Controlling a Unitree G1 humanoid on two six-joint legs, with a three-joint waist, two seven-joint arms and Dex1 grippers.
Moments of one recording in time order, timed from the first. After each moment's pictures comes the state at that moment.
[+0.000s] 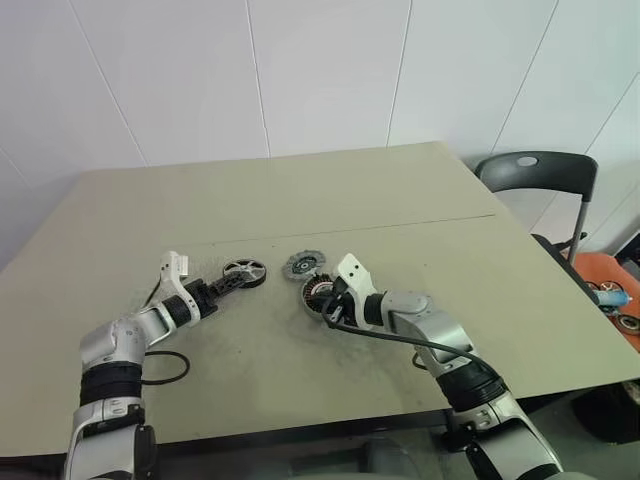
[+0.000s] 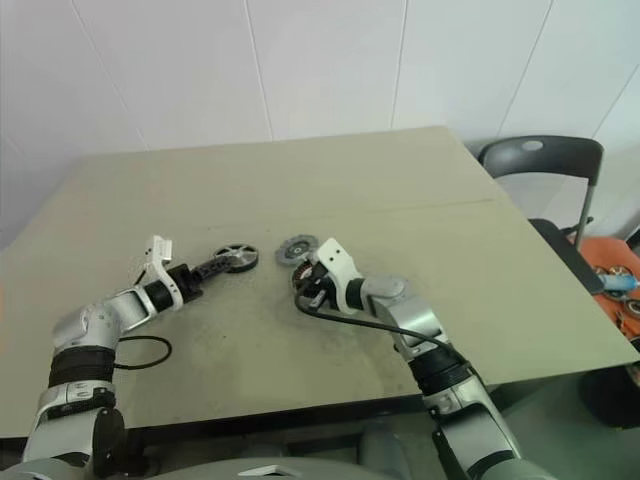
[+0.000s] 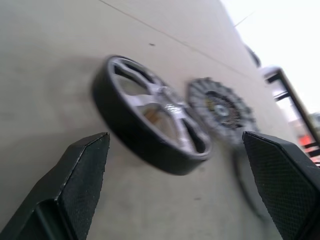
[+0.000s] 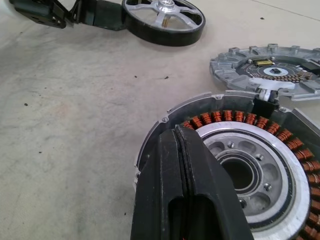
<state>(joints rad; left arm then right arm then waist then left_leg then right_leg) -0.39 0.41 0.38 0.40 -0.69 0.94 -0.66 -0.43 -0.25 0.31 0.11 0.16 0.60 0.72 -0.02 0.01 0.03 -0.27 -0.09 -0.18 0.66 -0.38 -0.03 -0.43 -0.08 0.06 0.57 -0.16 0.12</state>
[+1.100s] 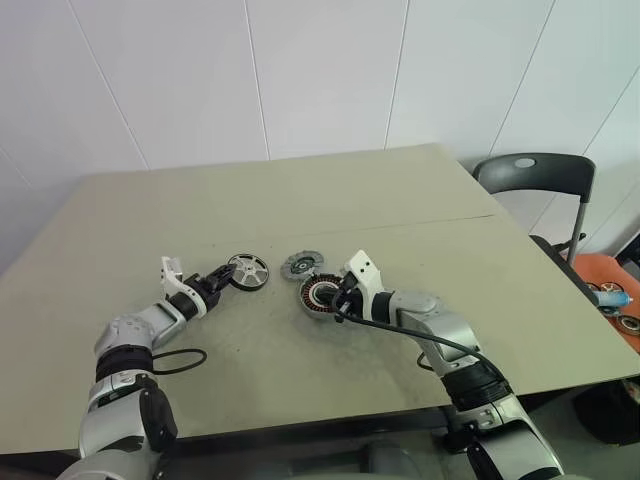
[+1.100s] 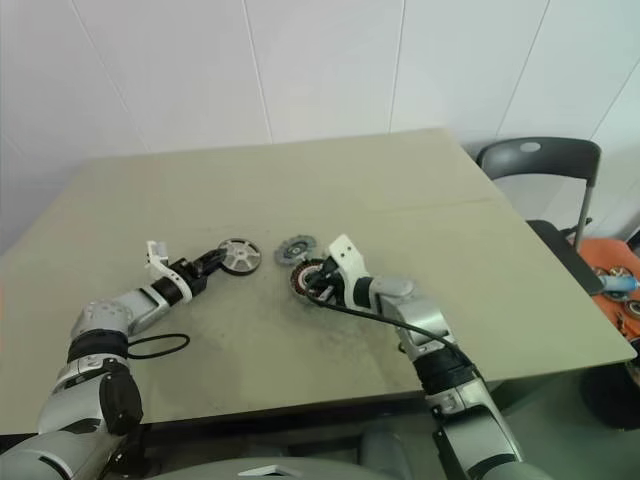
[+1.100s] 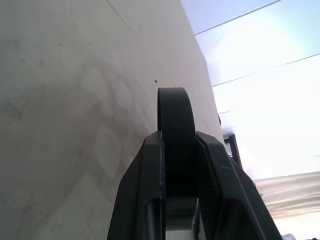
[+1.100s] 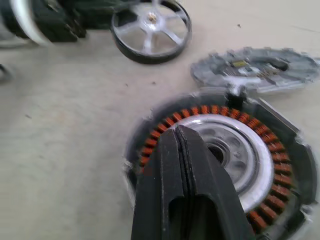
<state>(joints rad) -0.56 0.38 0.54 0.83 -0.75 0.87 -0.65 -0.40 -0.25 0.22 0.09 0.25 0.59 0.77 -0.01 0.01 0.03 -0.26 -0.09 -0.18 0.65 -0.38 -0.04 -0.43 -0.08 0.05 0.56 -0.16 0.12</state>
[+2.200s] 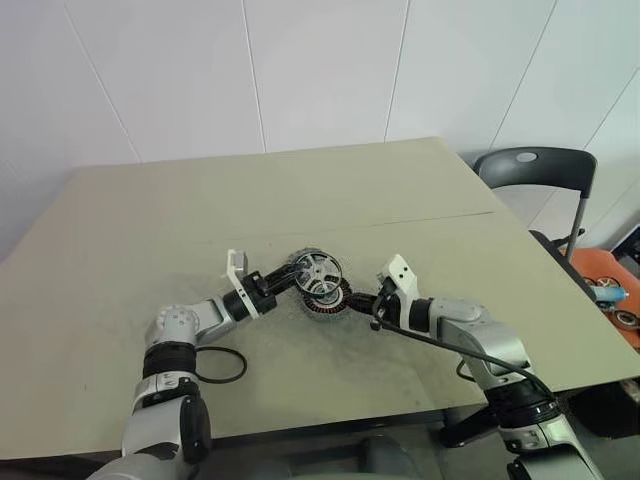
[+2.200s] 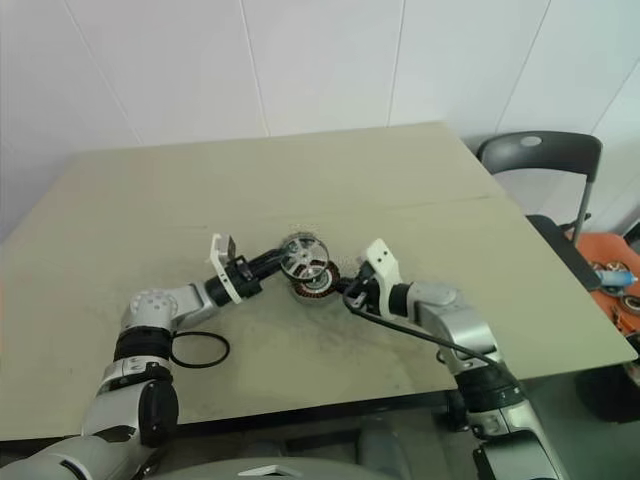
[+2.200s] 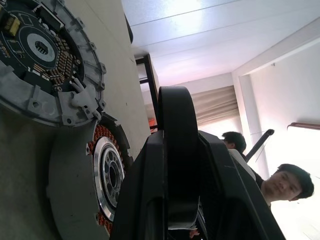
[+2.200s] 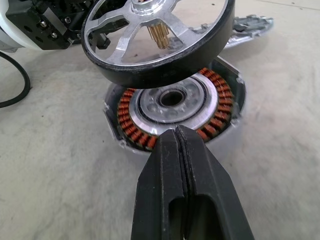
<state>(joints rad) -0.55 0.17 0.41 0.61 -0.85 1.17 -0.77 -0.30 -0.43 0.16 -0.03 0.32 0.62 0.81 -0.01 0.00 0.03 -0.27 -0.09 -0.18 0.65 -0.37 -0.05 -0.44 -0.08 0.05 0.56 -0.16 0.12</state>
